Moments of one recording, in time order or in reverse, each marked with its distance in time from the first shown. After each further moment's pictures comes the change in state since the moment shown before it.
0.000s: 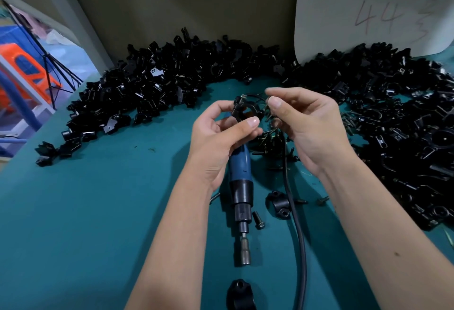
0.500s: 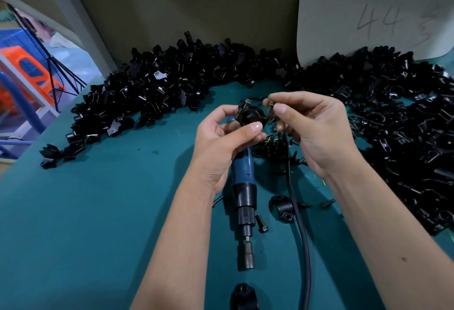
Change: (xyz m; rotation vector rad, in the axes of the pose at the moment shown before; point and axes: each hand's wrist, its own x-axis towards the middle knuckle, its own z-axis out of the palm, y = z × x) left_hand 0.001 -0.001 -0.003 0.007 -0.010 -0.023; right_hand 0.001 0.001 -0.005 -0.007 -0.053 -0.071
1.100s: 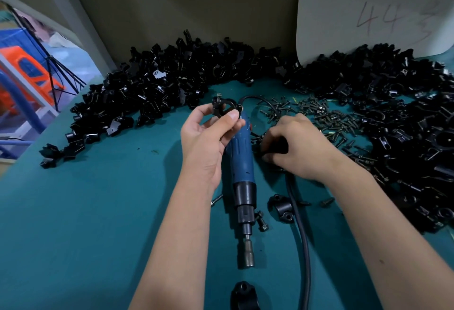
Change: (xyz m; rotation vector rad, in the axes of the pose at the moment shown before) left_hand 0.004 0.001 -0.005 -0.121 0.235 0.063; right_hand 0.002 0.008 -0.008 -1.271 -0.438 0.114
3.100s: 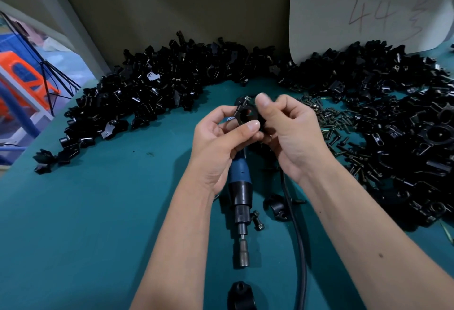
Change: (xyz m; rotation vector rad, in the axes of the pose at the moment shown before) left_hand -0.010 -0.003 0.012 0.060 -0.283 -0.064; right_hand 0.001 -0.036 0.009 1.598 0.327 0.051
